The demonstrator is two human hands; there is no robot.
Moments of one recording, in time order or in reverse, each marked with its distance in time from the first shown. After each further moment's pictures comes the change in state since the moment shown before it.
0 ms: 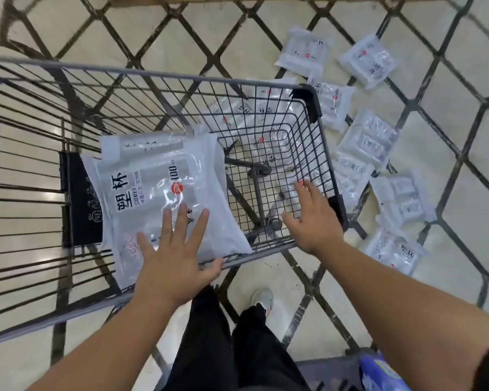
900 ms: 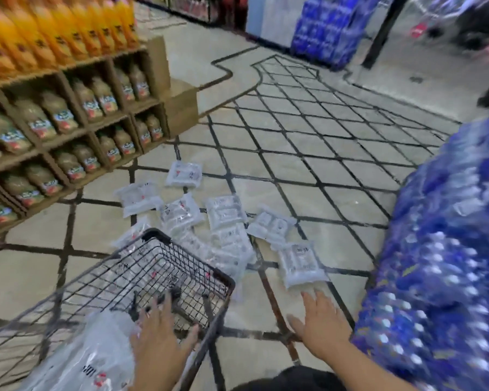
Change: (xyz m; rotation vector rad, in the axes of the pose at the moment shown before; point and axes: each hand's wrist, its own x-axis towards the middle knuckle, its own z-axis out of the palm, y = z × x) left_hand 0.025 0.091 -0.106 0.035 -0.002 0.436; right_hand -0.267 0.009 -0.048 0.143 0.108 0.905
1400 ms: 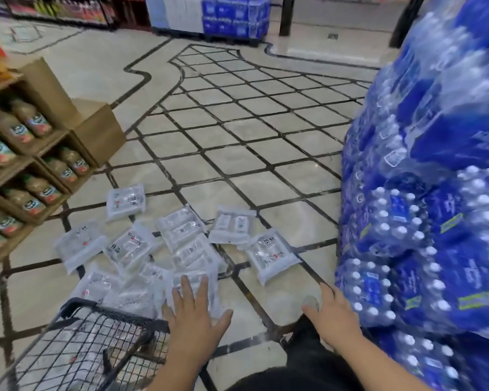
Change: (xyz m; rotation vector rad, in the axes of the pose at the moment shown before) left_hand 0.061 0.220 0.017 0.184 -0.097 0.419; right_hand 0.056 0.147 0.014 0.470 0.053 0.400
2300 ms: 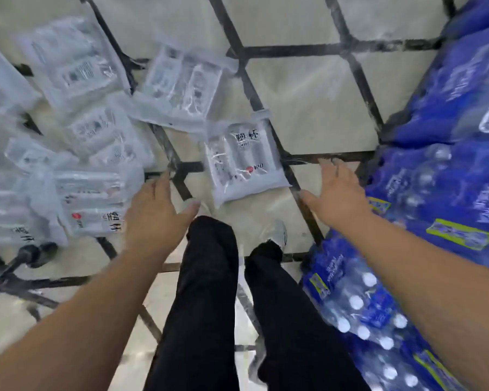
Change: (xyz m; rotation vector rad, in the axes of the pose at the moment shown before) left_hand 0.471 0.120 0.286 -0.096 -0.187 -0.324; right_hand 0.588 0.048 0.086 -0.345 -0.261 -0.201
